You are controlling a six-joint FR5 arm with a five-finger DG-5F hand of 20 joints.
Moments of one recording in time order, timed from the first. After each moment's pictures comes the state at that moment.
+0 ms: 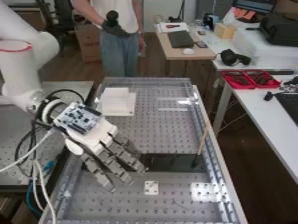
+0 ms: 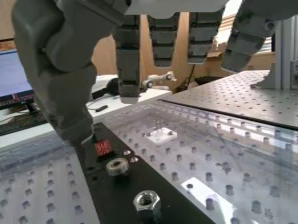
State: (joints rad) arm 1.50 -1.85 -2.10 -2.54 -1.16 -0.52
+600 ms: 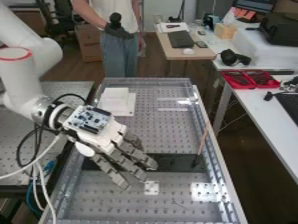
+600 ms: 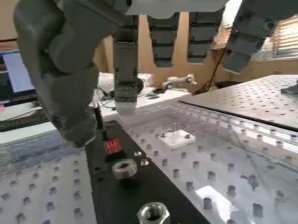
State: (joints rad) arm 1.45 -1.90 -2.07 -2.48 -1.31 -0.59
